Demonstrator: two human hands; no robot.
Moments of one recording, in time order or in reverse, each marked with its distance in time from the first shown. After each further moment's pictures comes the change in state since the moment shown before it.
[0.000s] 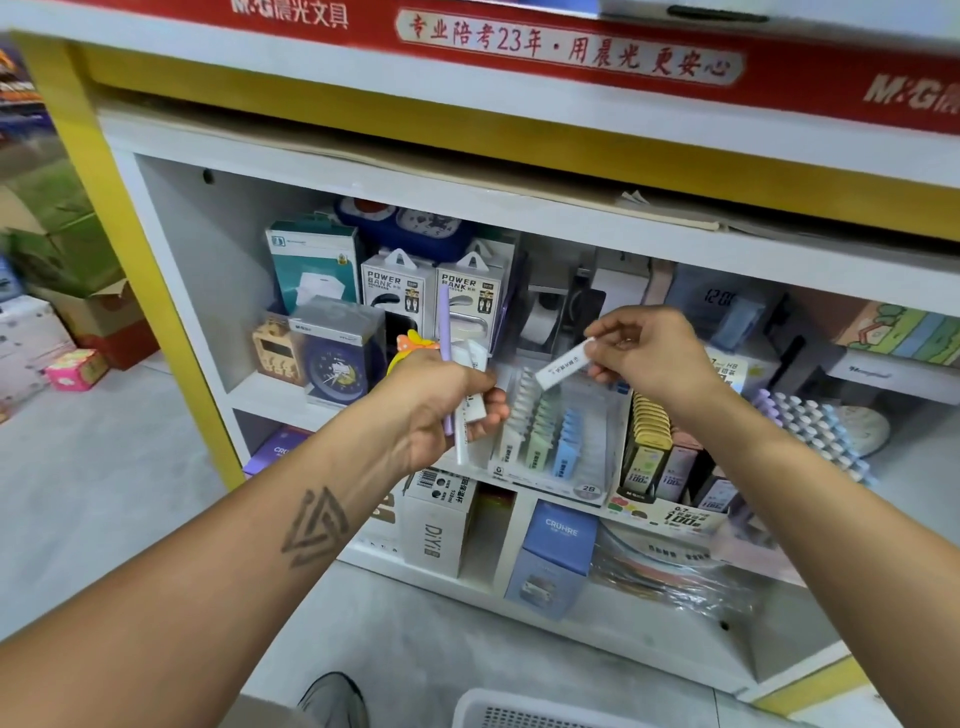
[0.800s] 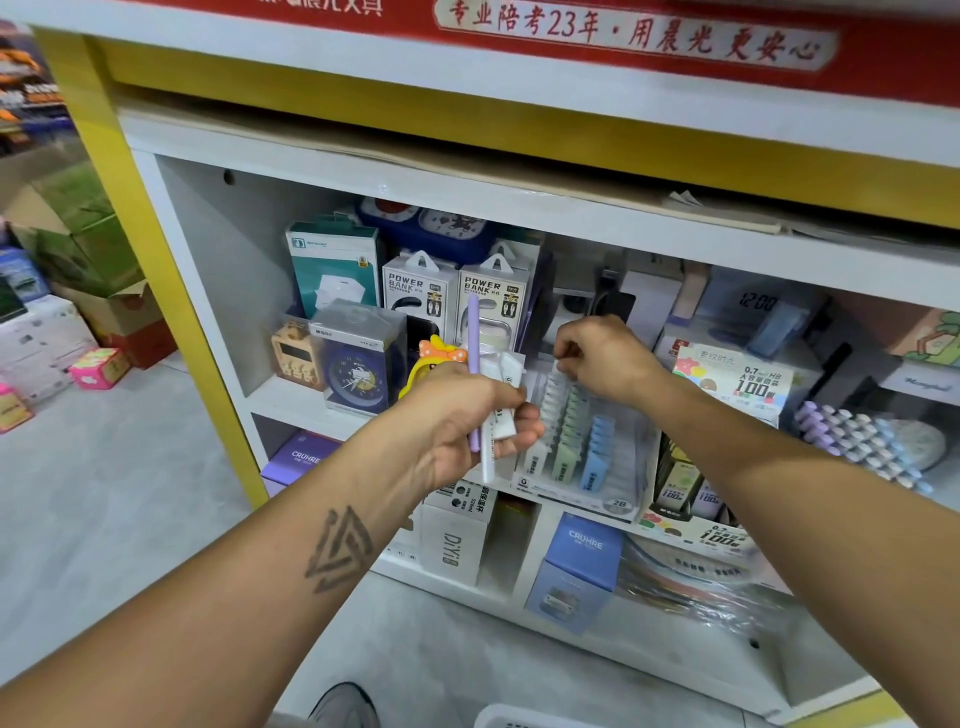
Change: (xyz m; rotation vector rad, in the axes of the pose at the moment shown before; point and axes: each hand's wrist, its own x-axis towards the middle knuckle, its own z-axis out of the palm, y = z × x) left_hand 0.014 -0.005 -0.006 -0.036 -0.037 -0.046; right_hand 0.067 0.021 0.056 -0.779 -0.205 -0.320
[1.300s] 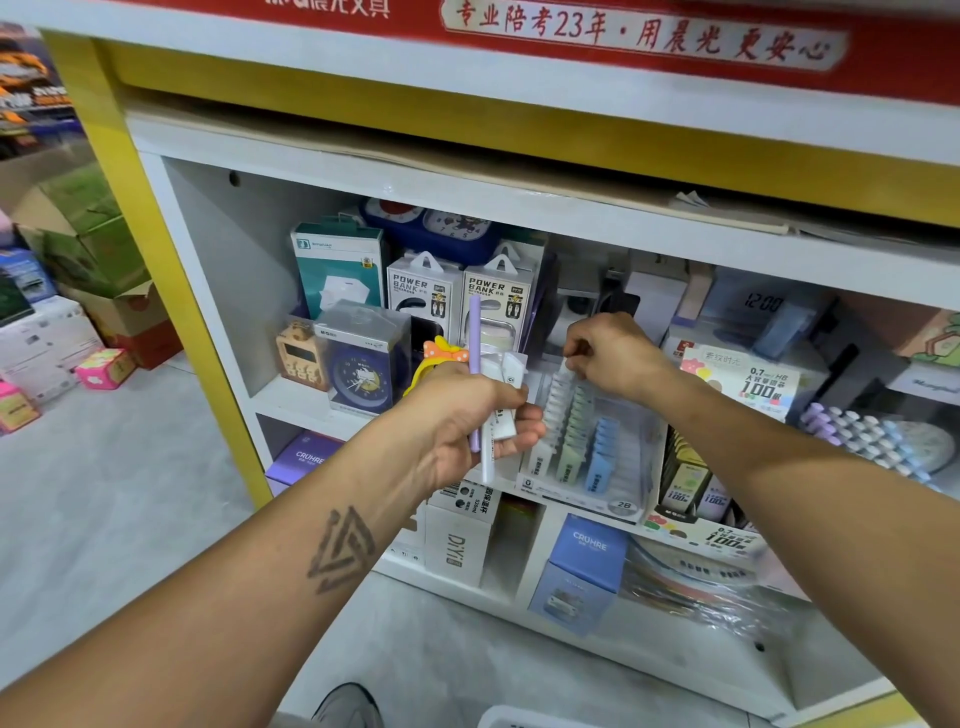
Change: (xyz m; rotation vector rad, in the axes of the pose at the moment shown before) left_hand -0.001 0.001 -0.003 0.005 -0.002 0.001; right_hand 0.006 0.009 0.000 0.041 -0.019 0.038
